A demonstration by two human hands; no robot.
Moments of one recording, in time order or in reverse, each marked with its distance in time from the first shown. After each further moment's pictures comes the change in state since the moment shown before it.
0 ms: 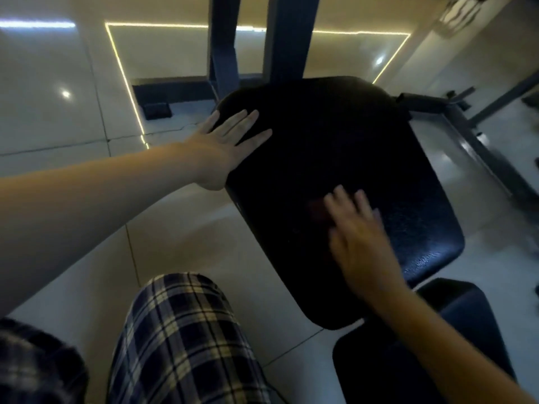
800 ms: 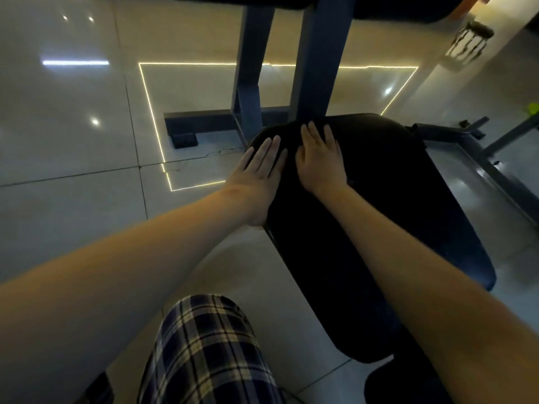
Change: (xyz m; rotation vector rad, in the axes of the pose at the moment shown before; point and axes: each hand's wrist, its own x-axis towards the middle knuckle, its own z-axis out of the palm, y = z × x) left_hand 0.006 0.011 0.020 -0.059 0.131 -0.153; right_hand 0.193 -0.077 0.002 -0.031 0.055 0.137
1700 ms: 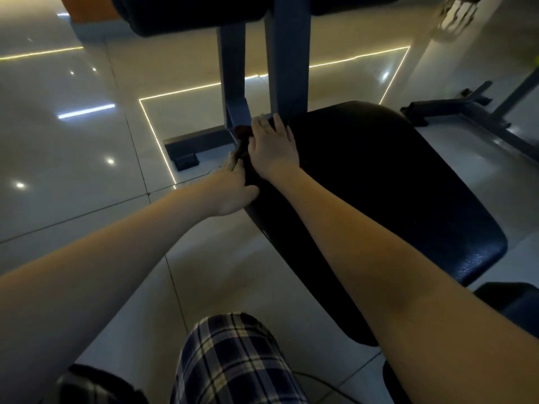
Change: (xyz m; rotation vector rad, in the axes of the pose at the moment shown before) left_hand -0.005 -0.022 -0.026 -0.445 -0.225 -0.116; right_hand 0.021 -0.048 0.005 0.082 -0.026 -0.073
